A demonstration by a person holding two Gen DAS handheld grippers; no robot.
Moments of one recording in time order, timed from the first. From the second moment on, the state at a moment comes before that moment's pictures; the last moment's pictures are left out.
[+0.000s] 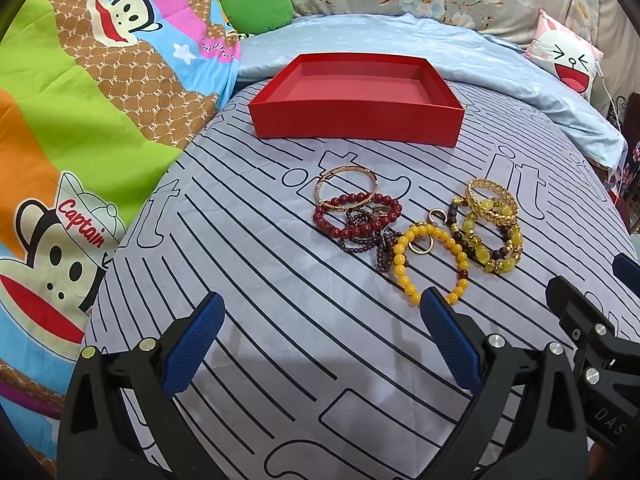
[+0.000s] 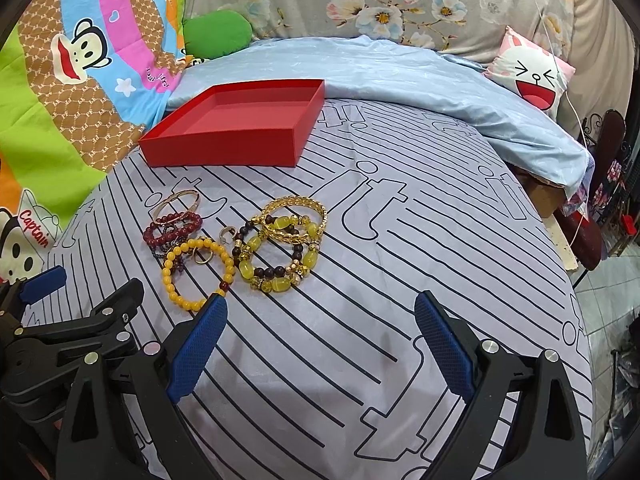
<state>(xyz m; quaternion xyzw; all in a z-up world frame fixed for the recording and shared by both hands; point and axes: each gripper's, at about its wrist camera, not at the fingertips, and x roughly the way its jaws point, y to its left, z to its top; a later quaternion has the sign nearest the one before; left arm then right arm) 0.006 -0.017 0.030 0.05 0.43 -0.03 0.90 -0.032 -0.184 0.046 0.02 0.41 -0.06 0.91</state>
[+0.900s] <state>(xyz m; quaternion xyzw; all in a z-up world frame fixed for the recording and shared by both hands) 0.008 -0.014 0.028 0.05 0.43 -0.03 0.90 -0.028 -0.184 0.045 0.02 0.41 -0.07 0.91</state>
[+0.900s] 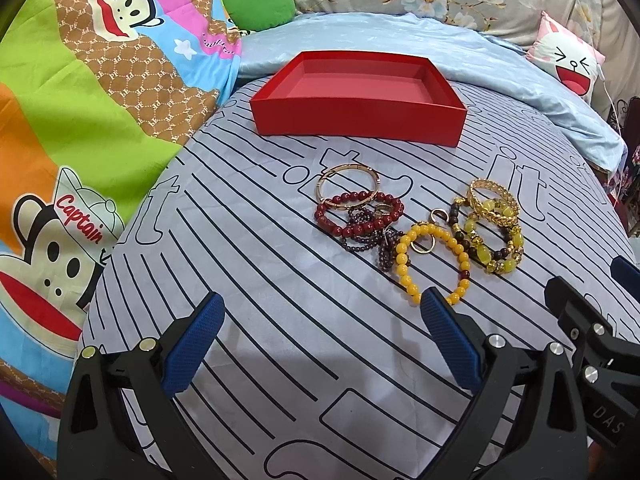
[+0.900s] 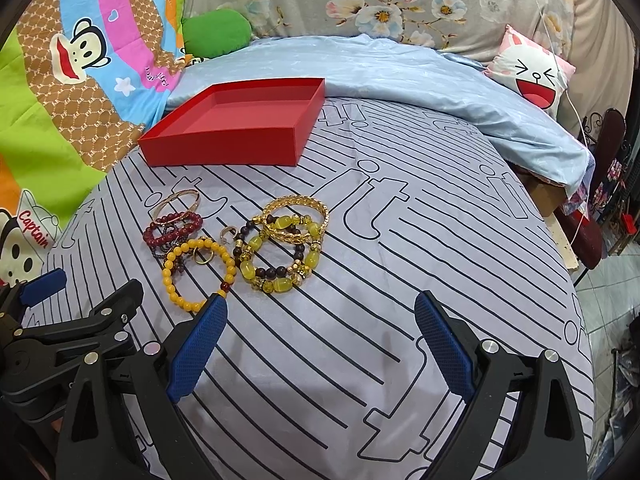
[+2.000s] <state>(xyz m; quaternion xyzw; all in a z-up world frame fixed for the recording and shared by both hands) 0.045 0.009 0.006 0.01 0.46 -0.04 0.89 0.082 -0.185 0.009 0.03 0.46 -0.03 0.89</state>
